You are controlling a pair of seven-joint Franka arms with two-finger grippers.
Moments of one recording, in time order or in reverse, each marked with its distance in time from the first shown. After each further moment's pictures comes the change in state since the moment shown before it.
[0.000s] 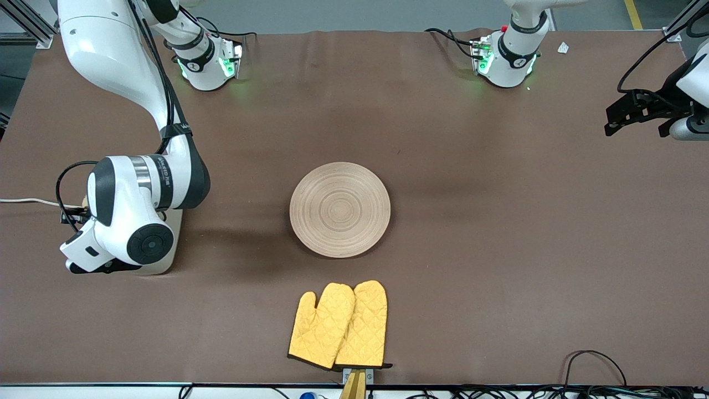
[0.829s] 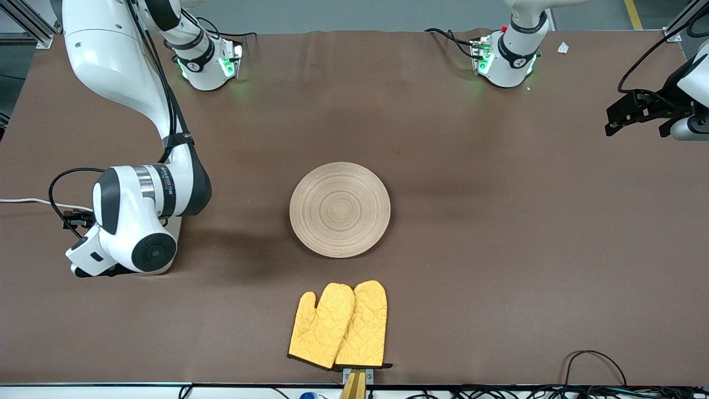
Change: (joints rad) left arm 0.001 0.000 0.003 0.000 0.000 0.000 0.000; right arm -0.007 0.034 0.005 0.022 0.000 -0.011 -0.001
